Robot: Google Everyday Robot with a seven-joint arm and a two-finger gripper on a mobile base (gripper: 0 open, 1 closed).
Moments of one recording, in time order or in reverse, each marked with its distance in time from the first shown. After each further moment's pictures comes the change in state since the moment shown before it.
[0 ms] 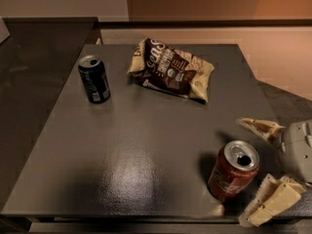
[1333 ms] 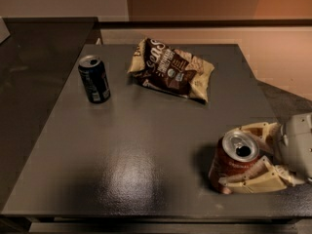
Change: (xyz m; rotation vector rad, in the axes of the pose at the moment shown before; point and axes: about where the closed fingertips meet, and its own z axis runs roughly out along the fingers) arm -0.036 0.003 -0.008 -0.006 -0.111 -0.015
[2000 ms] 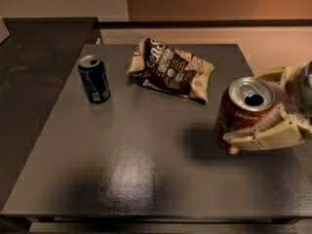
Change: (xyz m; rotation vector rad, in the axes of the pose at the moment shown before) arm -0.076 -0.035 -0.050 0.140 0.010 -0.059
